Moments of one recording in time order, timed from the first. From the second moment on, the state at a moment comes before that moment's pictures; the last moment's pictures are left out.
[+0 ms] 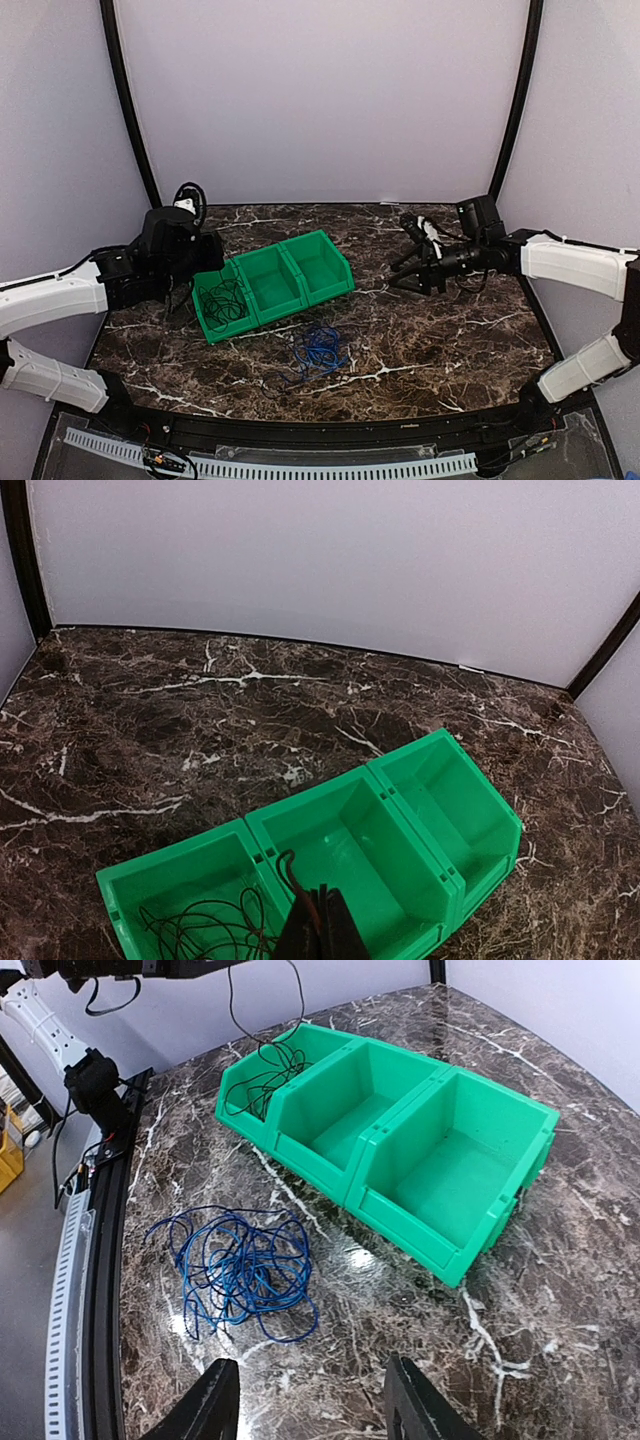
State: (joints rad) left arm -0.77 1.12 0.81 -0.15 -0.54 -0.53; right arm 0.48 1.36 0.87 -0.24 -0.83 -0.34
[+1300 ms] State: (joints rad) left arm -0.61 1.42 0.71 -0.17 -0.21 -0.67; right arm 0.43 1.33 0.84 -0.19 -0.83 -0.43
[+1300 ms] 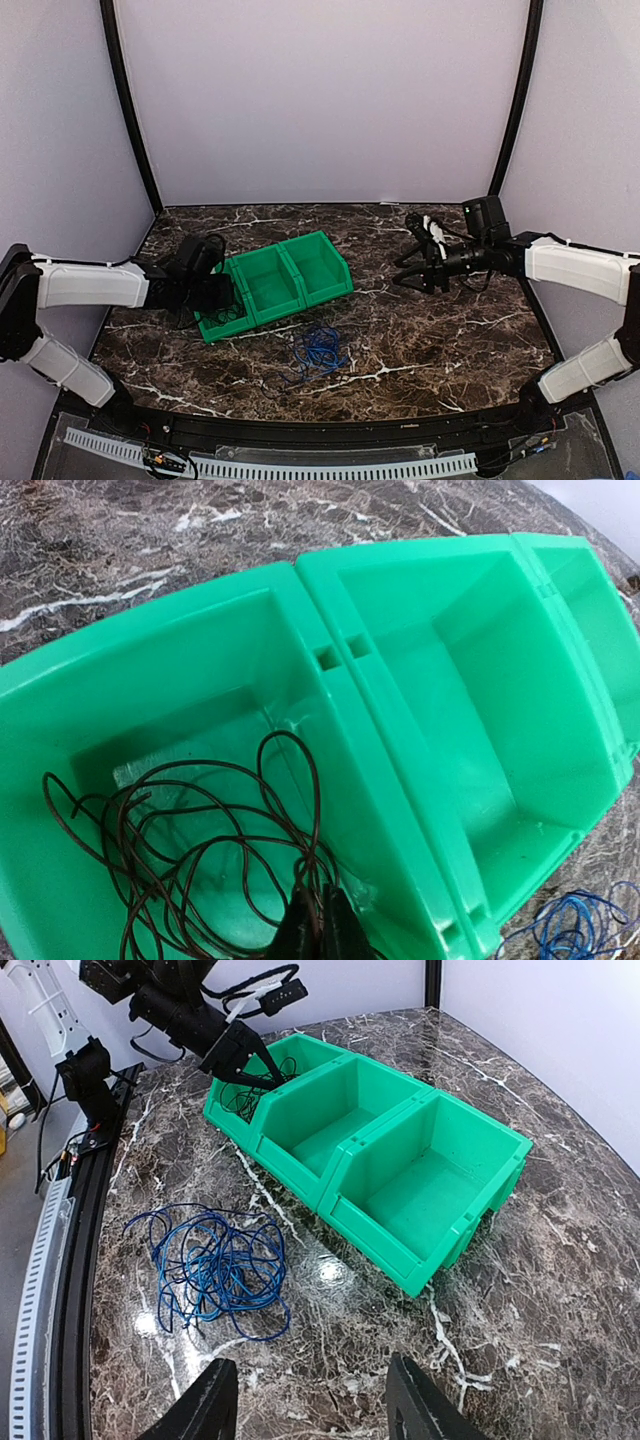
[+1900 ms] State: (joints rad) left arm -0.61 1.18 0.86 -0.43 -0.20 -0.55; right arm 0.43 1.33 0.84 -0.19 -0.83 -0.45
